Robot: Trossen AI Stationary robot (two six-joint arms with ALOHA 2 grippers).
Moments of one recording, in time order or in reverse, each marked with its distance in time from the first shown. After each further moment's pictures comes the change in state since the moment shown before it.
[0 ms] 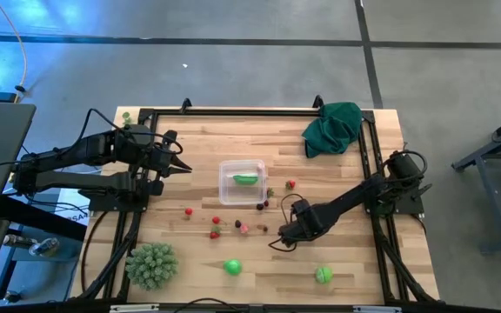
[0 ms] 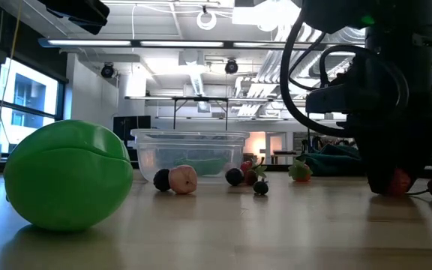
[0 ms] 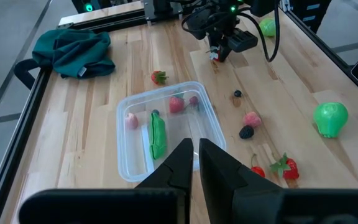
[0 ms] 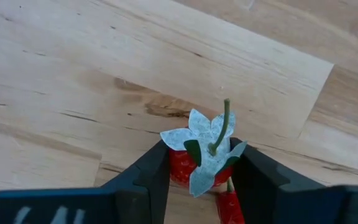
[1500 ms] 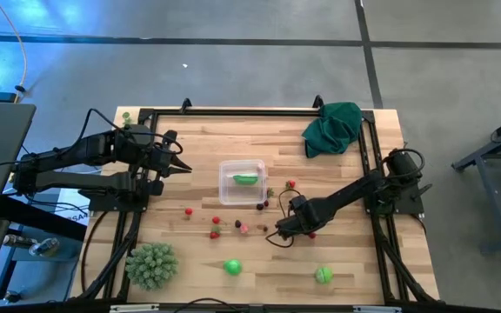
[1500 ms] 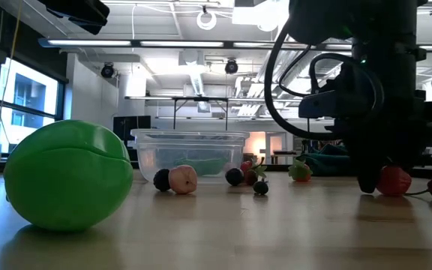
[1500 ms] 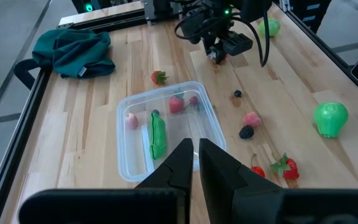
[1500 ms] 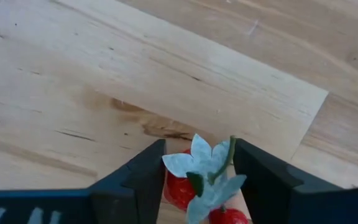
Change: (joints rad) left arm 0.000 0.000 0.000 0.000 0.000 0.000; right arm -0.056 0.001 -0.005 -0.001 -0.030 -0.092
